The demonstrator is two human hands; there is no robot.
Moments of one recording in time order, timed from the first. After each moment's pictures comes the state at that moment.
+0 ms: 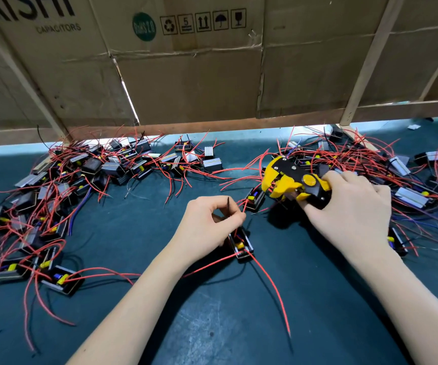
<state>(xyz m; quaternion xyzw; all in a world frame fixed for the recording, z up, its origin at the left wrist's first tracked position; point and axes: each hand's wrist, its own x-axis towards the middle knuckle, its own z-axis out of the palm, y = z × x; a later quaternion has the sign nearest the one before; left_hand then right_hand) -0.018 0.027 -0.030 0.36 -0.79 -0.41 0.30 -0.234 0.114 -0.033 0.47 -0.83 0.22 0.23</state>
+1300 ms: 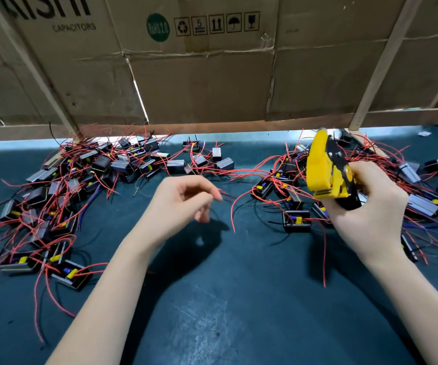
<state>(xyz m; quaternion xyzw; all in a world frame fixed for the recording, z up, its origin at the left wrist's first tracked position) 0.022 0.002 0.000 0.34 -0.76 -0.44 0.34 -0.232 0.121 -0.016 0.54 -0.62 0.54 0.16</state>
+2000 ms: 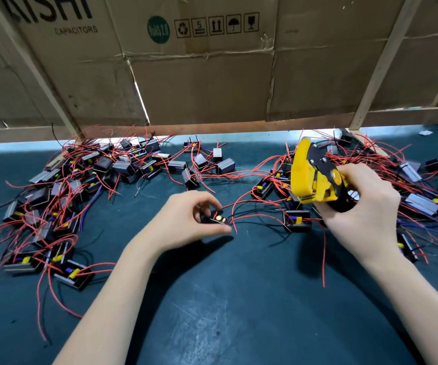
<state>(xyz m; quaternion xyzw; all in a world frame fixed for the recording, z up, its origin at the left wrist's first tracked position) 0.026 -0.007 -0.021 0.38 -0.86 -0.28 0.20 -0.230 0.118 -0.019 0.56 -0.63 0.50 0.18</state>
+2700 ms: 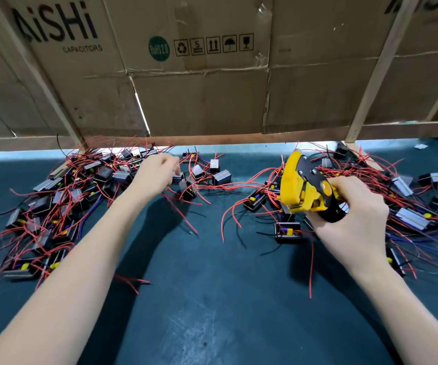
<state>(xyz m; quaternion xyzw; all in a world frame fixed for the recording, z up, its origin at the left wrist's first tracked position) 0.020 -0.107 0.009 0.51 -0.74 -0.29 0.33 -0.235 0.119 -0.014 0.54 -0.65 0.51 0.17</state>
